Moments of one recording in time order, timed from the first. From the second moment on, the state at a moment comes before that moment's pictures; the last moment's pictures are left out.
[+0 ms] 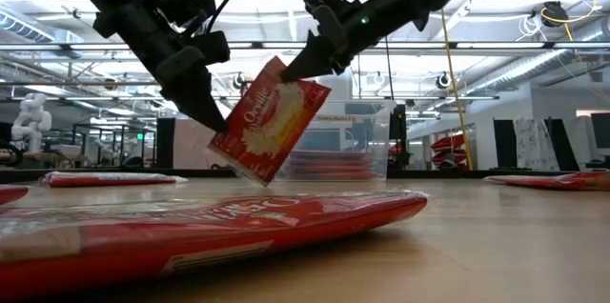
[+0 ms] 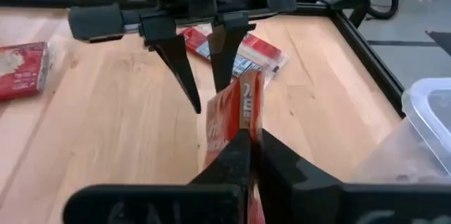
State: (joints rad) left arm 0.19 1.33 0.65 -0.15 -0.02 -0.06; right arm -0.15 1.68 1.04 0.15 0.00 -0.09
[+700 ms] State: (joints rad) left arm 0.19 1.33 0.44 0.45 -0.10 -0.10; right arm -0.19 1.35 0.56 0.56 0.00 0.03
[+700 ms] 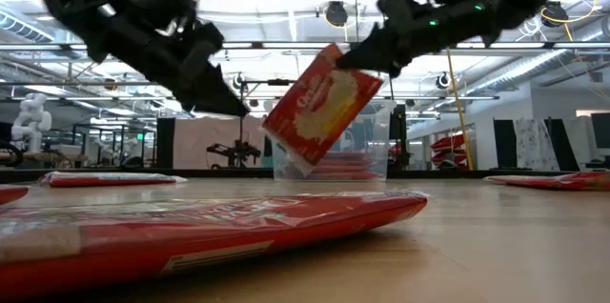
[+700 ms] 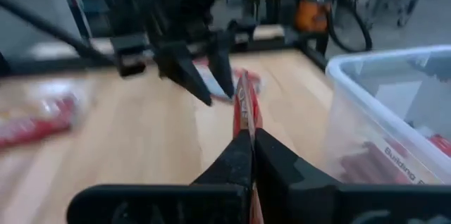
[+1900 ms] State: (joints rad) left arm 0.22 1.72 0.56 0.84 0.08 0.00; right arm -0.17 1.32 0.31 0.66 0.00 0.12
